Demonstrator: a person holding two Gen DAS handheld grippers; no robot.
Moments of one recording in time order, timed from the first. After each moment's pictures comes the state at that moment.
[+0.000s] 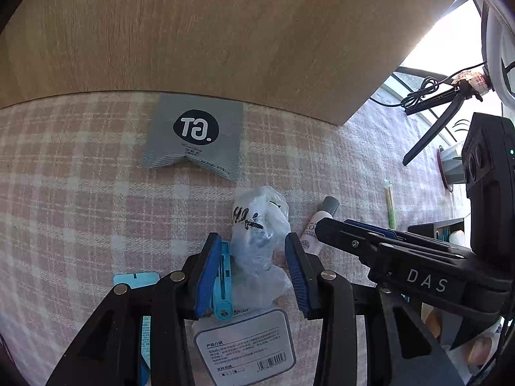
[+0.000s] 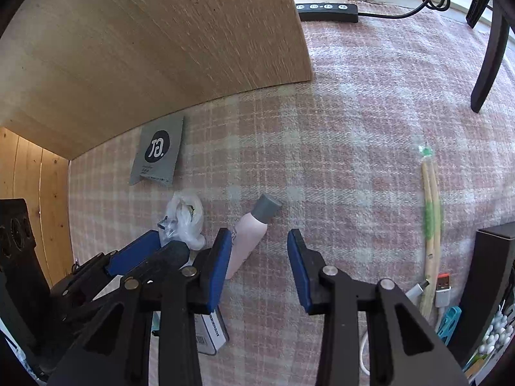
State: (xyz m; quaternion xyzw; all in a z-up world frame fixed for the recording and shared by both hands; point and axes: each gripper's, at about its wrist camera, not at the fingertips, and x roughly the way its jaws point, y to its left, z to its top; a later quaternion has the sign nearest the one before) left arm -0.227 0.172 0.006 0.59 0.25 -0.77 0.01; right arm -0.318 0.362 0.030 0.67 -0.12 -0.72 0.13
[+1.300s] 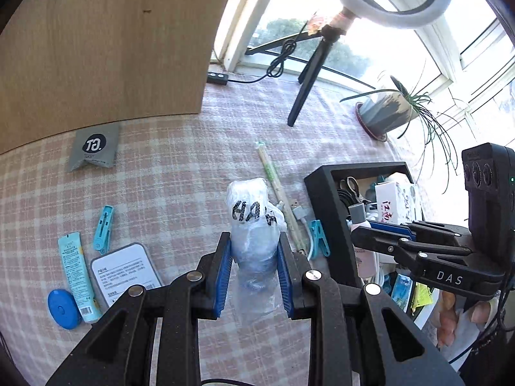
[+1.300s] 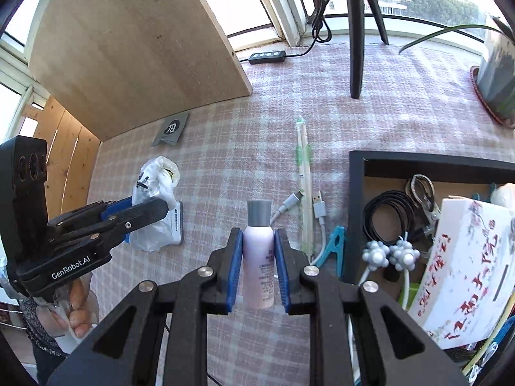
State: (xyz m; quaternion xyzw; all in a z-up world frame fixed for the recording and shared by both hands) left arm -0.181 0.299 0.095 0.54 0.18 -0.81 -0.11; right arm -0.194 0.511 0.125 0.59 -0.11 -0.78 0.16
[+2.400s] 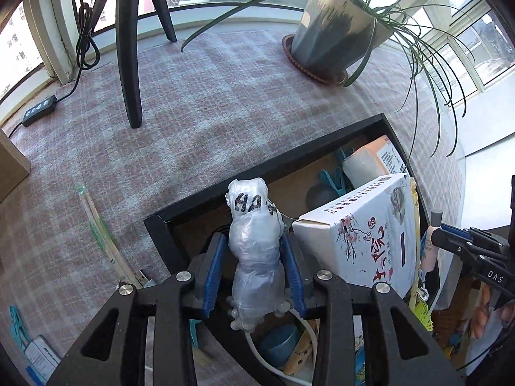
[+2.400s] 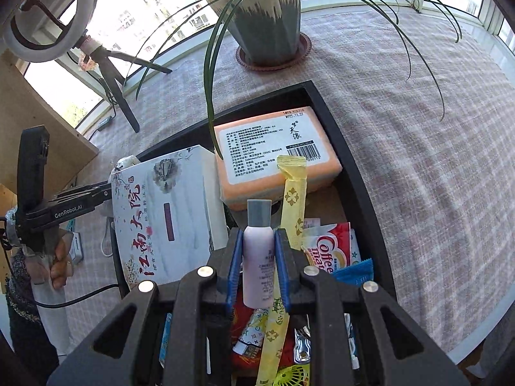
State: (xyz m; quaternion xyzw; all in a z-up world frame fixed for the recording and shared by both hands) left arm -0.291 0.486 0.061 0.61 0.06 -0.76 -0.20; right arm -0.134 0.759 0.115 0.58 -0.18 -0.80 -0.02
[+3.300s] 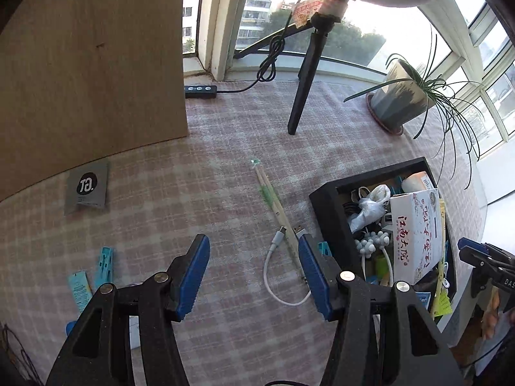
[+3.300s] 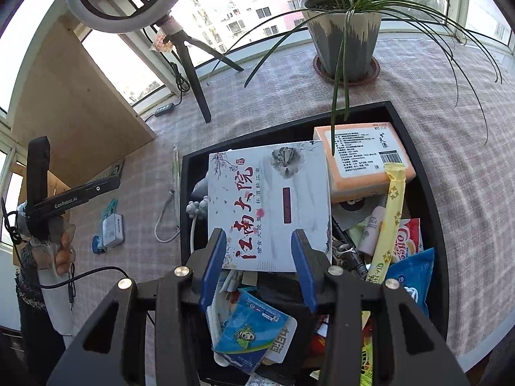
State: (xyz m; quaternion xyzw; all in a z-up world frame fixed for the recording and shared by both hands) left arm -0.223 0.316 0.098 0.56 0.11 -0.82 -0.08; right arm -0.127 0.666 0.151 0.55 -0.15 -0.82 0.07
